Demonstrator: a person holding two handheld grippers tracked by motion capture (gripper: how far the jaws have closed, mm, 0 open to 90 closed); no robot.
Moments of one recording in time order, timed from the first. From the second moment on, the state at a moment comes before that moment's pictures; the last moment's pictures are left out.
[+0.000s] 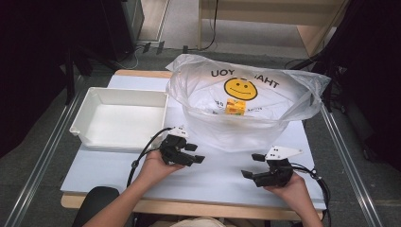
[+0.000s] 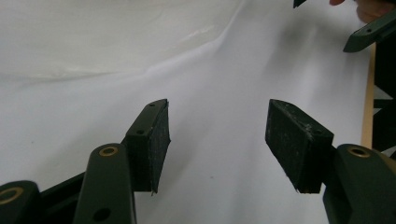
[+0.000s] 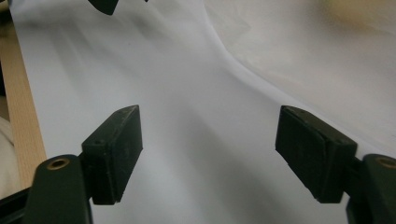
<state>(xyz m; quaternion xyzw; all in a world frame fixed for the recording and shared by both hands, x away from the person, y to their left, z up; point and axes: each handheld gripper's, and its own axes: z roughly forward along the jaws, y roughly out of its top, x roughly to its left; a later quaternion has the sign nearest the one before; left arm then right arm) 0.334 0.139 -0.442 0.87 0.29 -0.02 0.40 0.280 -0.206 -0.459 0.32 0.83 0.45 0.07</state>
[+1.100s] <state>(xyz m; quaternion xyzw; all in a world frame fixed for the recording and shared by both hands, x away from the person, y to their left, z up) 0.334 0.146 -0.435 0.88 0.28 -0.03 0.39 0.280 -0.222 -0.451 0.31 0.83 0.46 0.05</state>
